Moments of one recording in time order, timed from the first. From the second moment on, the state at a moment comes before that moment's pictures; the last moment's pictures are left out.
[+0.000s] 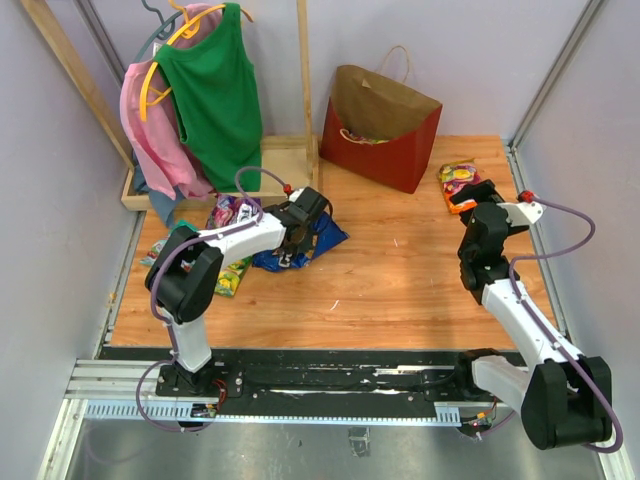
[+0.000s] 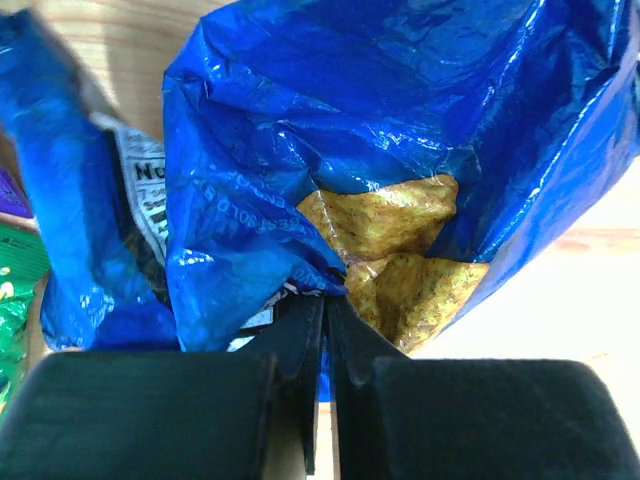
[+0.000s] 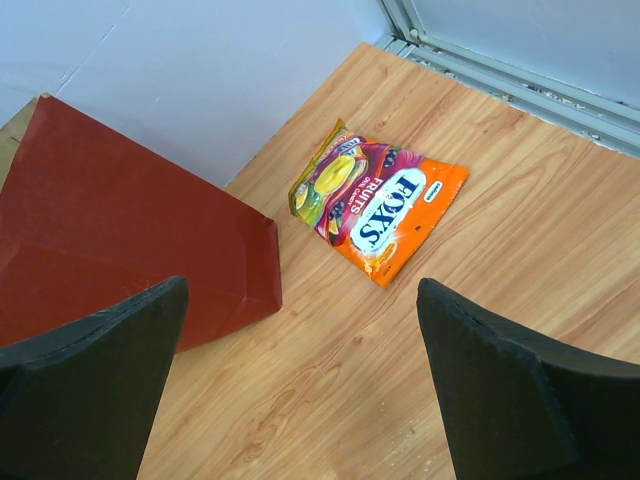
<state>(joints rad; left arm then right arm) -0.66 1.82 1.25 -0.51 -0.36 -0.59 0.15 1.04 0.60 0.30 0.63 0.67</state>
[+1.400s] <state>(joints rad) -0.69 2.01 1.47 -0.34 -0.40 -0.44 0.22 1.06 0.63 0.33 0.67 0.48</state>
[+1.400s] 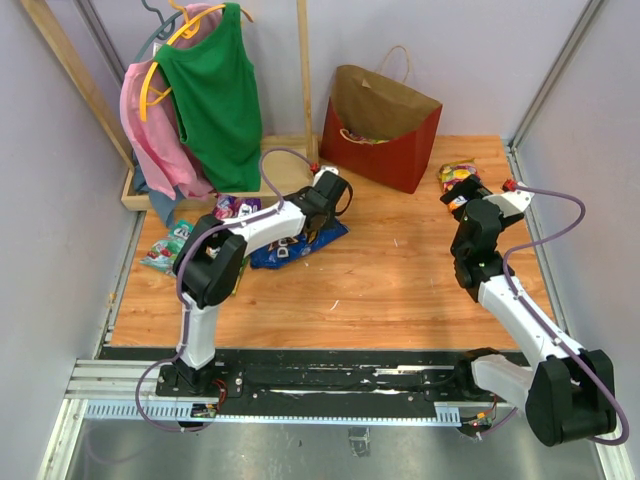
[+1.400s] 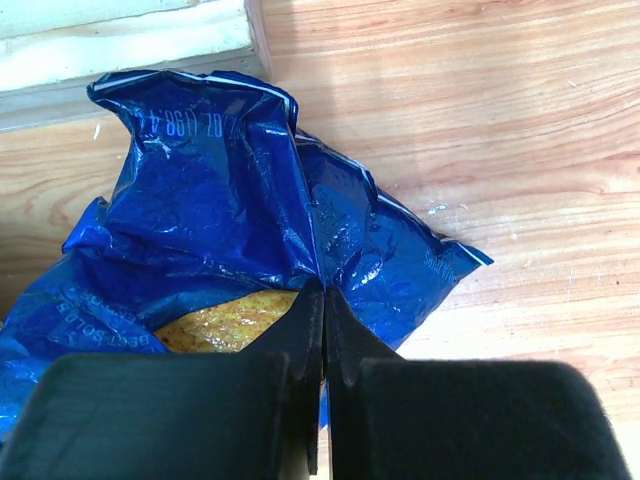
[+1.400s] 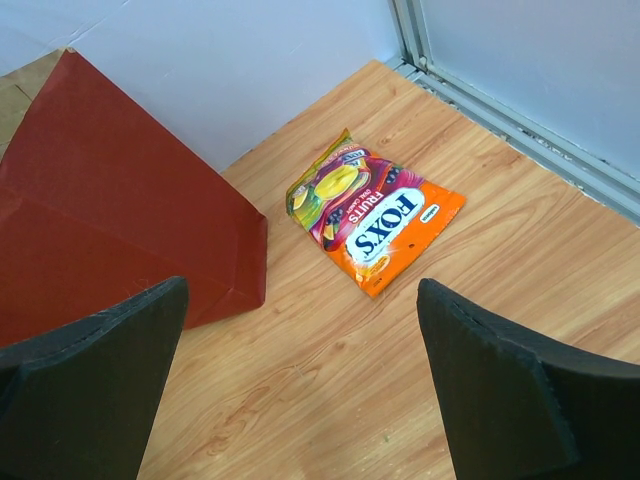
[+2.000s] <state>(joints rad) -0.60 1.82 1.29 -0.26 0.20 -0.28 0.22 1.05 0.63 0.33 0.66 0.46</state>
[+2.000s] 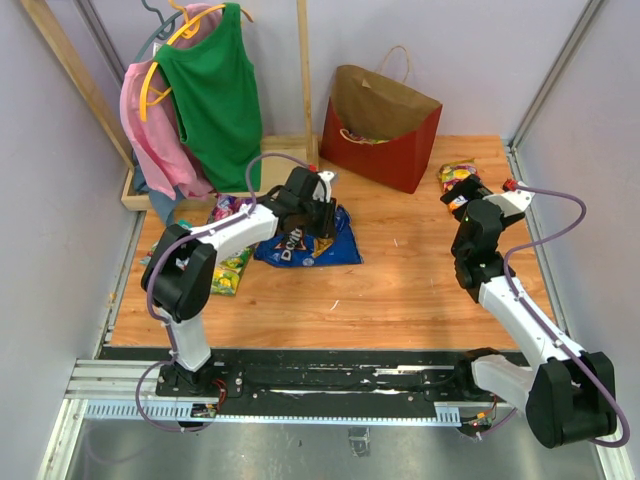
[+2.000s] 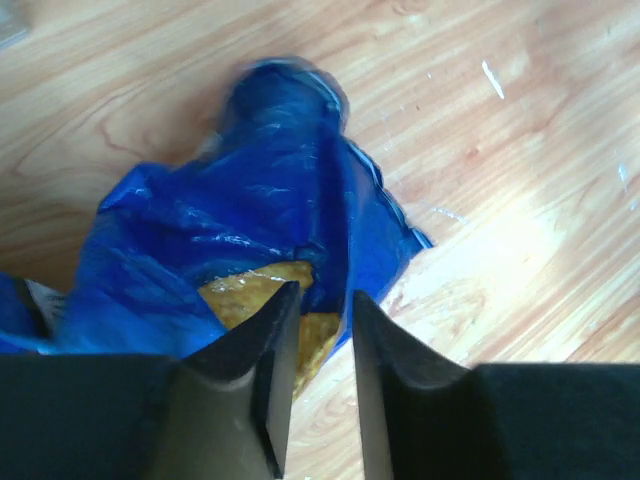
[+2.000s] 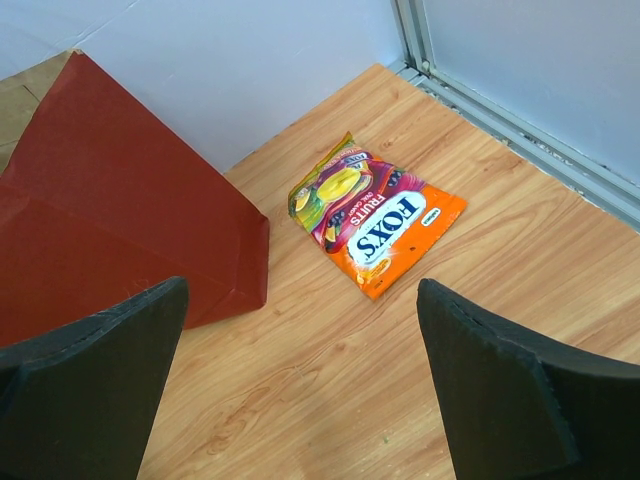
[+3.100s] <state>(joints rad) -0.50 2.05 1.36 -0.17 -0.07 -0.46 0.22 1.14 0.68 0.33 0.62 0.44</state>
